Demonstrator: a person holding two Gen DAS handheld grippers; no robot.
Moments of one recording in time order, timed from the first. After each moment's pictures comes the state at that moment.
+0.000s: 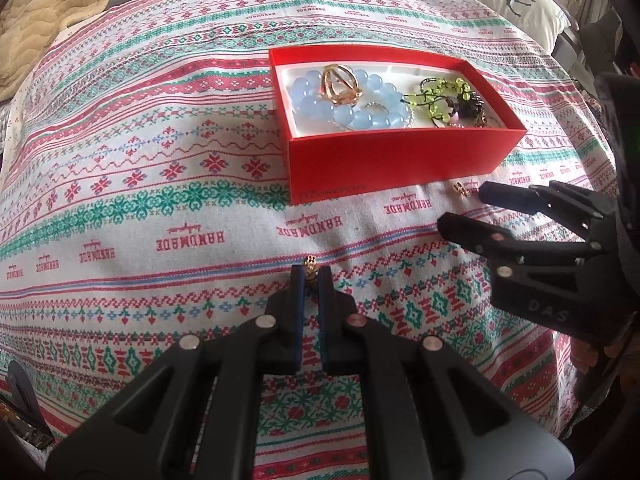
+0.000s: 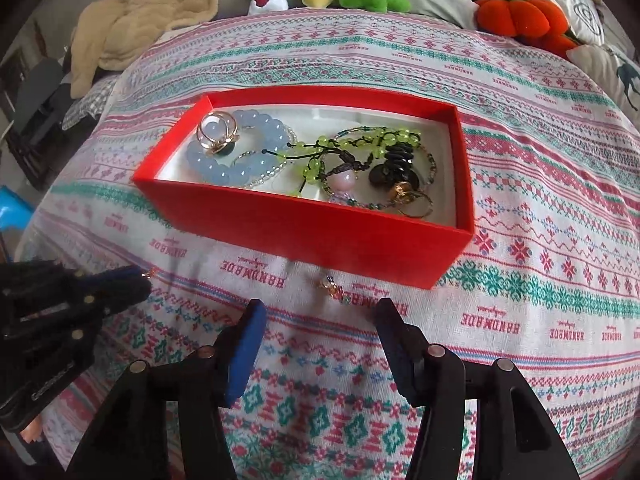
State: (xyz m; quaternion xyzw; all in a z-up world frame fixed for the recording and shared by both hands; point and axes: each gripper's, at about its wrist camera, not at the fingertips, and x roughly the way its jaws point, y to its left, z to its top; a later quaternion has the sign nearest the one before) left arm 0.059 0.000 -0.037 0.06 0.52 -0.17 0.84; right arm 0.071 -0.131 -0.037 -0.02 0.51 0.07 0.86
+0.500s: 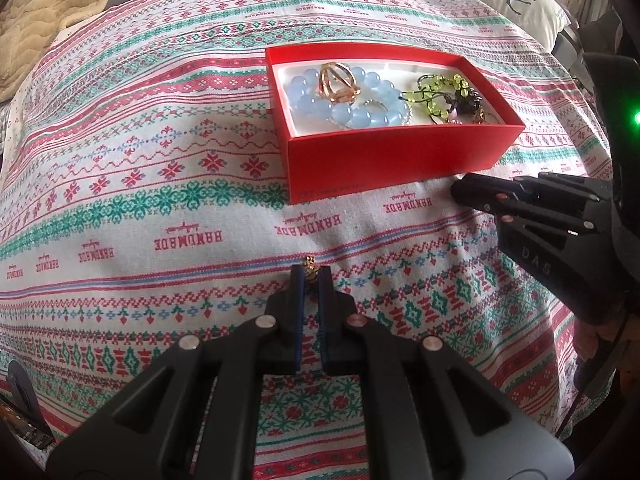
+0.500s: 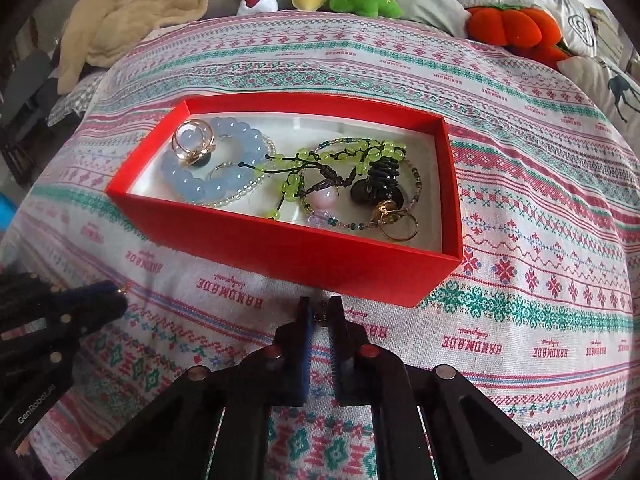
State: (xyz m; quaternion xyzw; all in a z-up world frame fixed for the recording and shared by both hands) left arm 0.057 -0.001 -0.038 0.06 0.52 -0.17 0.84; right arm 0.082 -0.135 -0.037 -0.03 0.51 0.04 0.86
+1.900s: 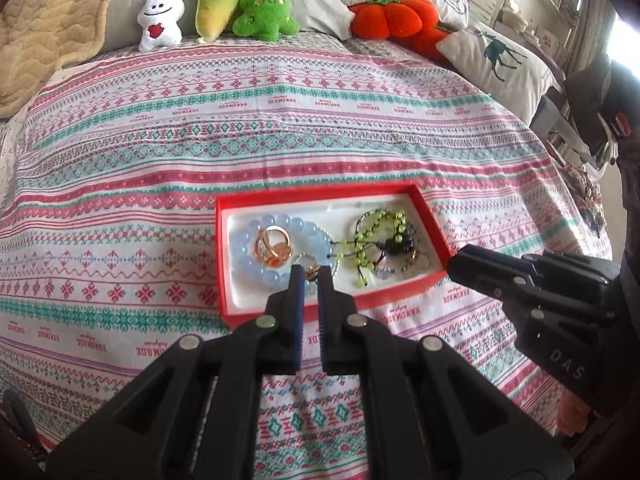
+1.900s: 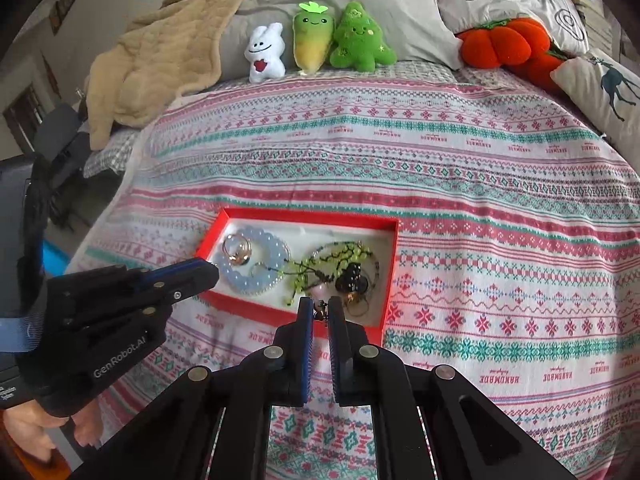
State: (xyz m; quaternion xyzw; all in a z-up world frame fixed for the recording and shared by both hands) left arm 0.097 -0.033 0.035 0.00 0.45 -0.19 0.87; right arm 0.075 -0.175 0.054 0.04 0.46 0.09 0.88
